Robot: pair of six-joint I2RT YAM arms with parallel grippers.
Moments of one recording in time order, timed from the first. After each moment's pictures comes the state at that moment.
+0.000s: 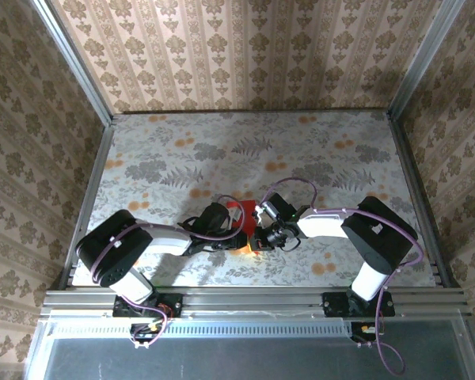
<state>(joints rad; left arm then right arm) -0.87 1.58 0.49 0.28 0.38 -0.78 0.73 1.70 0.74 -0.17 -0.51 0.63</state>
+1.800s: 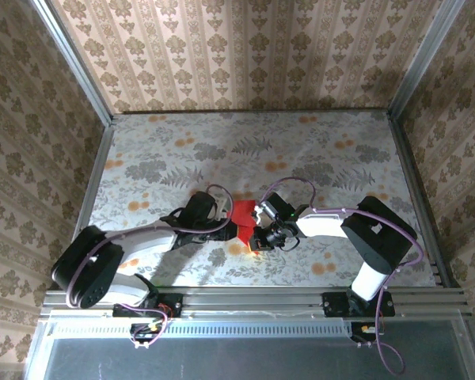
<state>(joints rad) -0.75 1.40 0.53 0.04 0.42 -0.58 0.74 1.70 0.76 -0.19 -0.50 0.63</state>
